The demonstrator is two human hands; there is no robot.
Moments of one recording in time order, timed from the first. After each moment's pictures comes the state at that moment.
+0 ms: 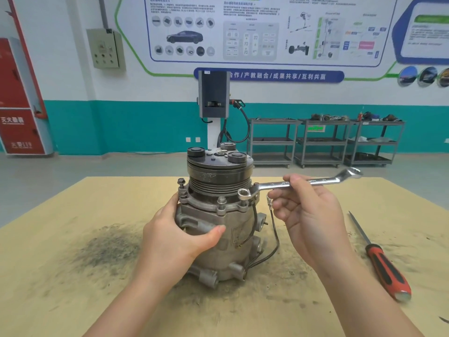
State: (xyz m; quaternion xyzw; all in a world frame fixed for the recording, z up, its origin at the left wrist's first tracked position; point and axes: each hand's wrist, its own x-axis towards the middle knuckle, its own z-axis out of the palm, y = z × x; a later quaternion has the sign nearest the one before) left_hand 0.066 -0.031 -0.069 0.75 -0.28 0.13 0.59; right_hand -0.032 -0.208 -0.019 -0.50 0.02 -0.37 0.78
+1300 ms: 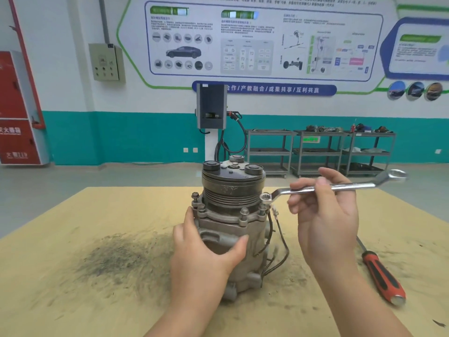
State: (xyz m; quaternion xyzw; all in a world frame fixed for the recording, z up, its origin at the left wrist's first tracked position) left_hand 0.037 -0.058 -0.087 0.78 -0.22 0.16 0.57; right_hand -0.041 -0.198 -0.014 -0.47 -0.04 -0.54 0.70
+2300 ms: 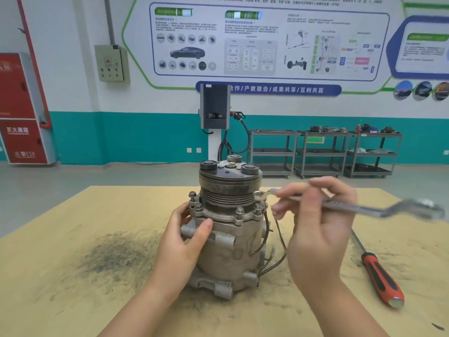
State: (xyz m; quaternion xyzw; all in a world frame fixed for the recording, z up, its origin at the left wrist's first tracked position) left_hand 0.074 -0.043 -0.088 0.65 -0.28 0.07 0.70; right_hand -0.042 -0.185 -0.027 -0.57 -0.18 -0.62 0.51
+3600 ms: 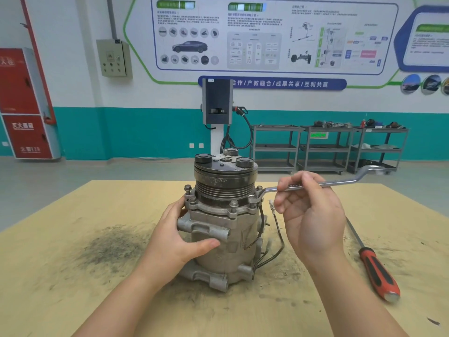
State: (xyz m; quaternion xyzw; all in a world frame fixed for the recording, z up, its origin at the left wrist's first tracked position) left_hand 0.079 -0.029 -0.081 0.73 -0.35 0.08 0.58; right_hand -0.039 -0.214 -0.019 -0.46 -0.07 -0.43 0.78
